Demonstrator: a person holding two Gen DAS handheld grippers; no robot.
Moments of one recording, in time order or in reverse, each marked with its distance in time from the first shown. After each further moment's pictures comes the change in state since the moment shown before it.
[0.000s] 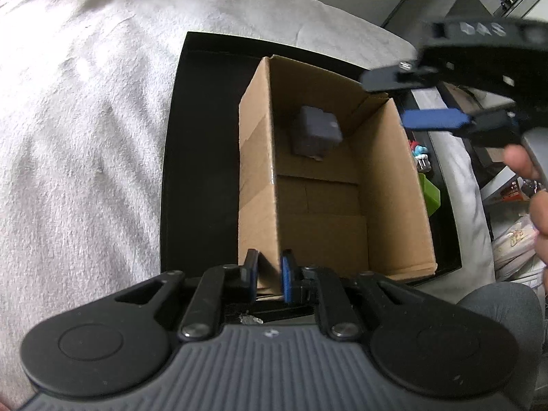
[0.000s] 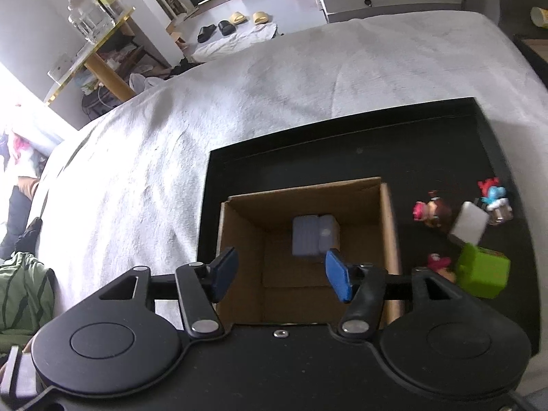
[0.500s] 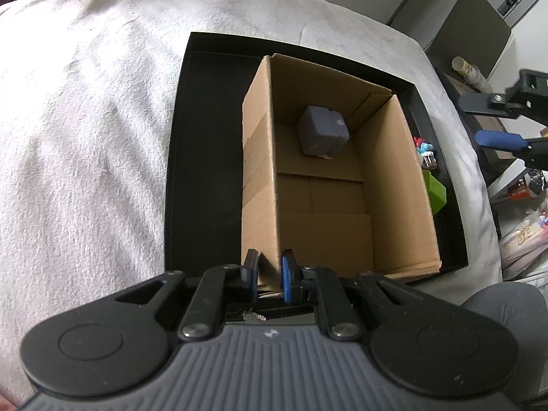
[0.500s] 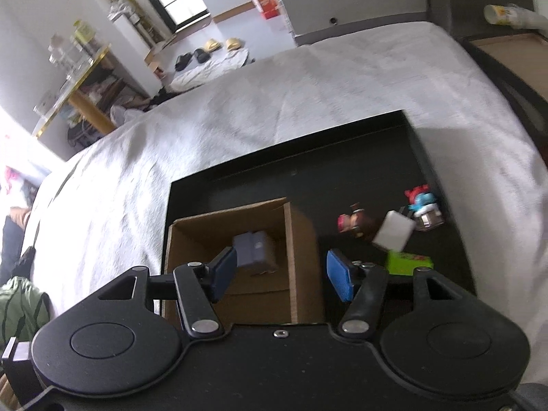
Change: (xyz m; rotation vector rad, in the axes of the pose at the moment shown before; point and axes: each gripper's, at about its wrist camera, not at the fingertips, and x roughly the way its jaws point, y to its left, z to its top) left arm 0.004 -0.005 0.001 0.008 0.003 0.035; right arm -0.043 -0.069 0.003 0.083 -0.073 -0.038
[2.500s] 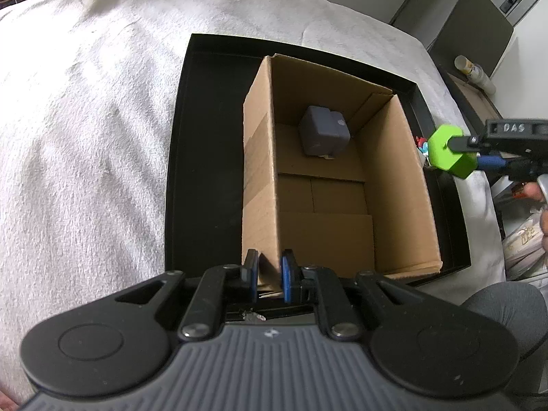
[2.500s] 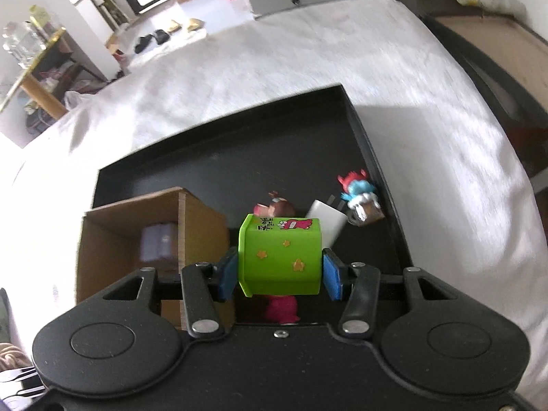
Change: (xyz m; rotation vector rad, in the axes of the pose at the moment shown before) left arm 0.000 -0.003 0.000 0.001 0.001 0.010; right arm 0.037 -0.052 0.002 -0.004 0.067 -0.113
